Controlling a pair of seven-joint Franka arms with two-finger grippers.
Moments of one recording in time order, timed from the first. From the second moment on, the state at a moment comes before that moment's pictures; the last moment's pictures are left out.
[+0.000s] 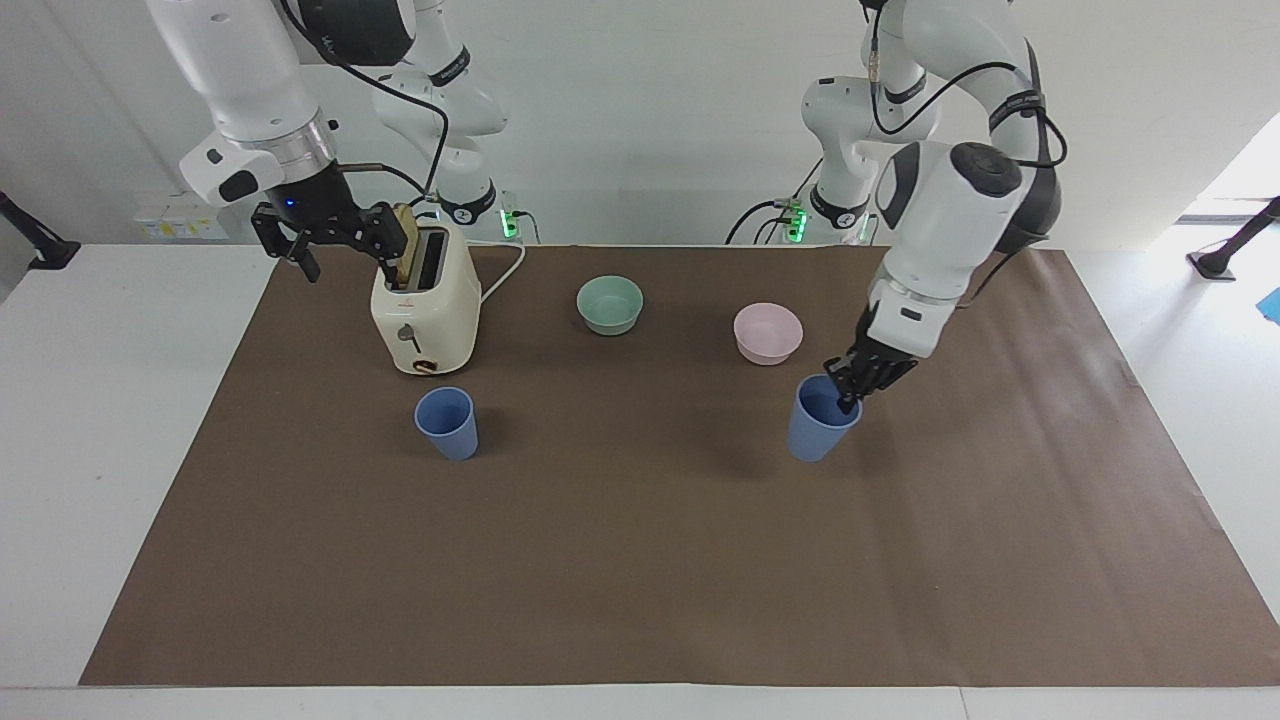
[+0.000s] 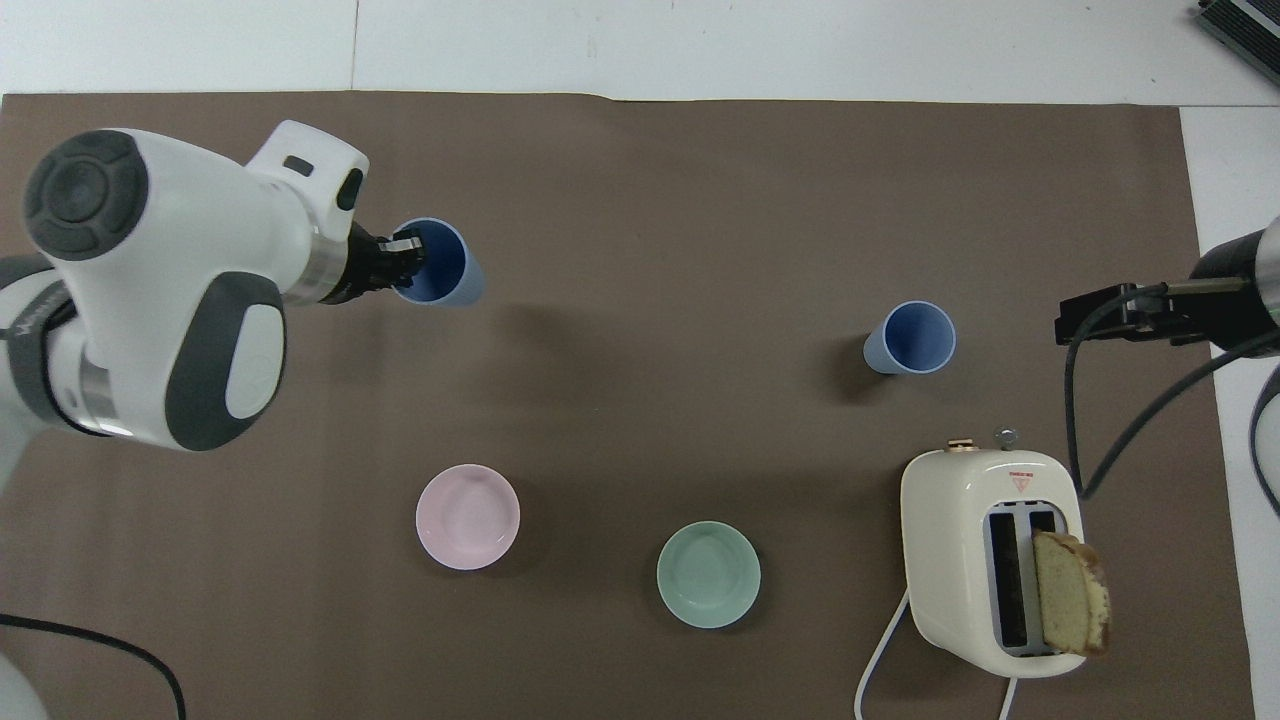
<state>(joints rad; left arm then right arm) -0.31 0.19 -0.06 -1.76 -0.08 2.13 -0.58 -0.08 -0.02 0.11 -1.61 0.00 1.61 0.05</state>
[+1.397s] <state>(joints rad) -0.50 0.37 -0.06 -1.73 -0.04 2.23 -0.68 -0.08 -0.02 0.11 -1.61 0.00 1.61 0.05</state>
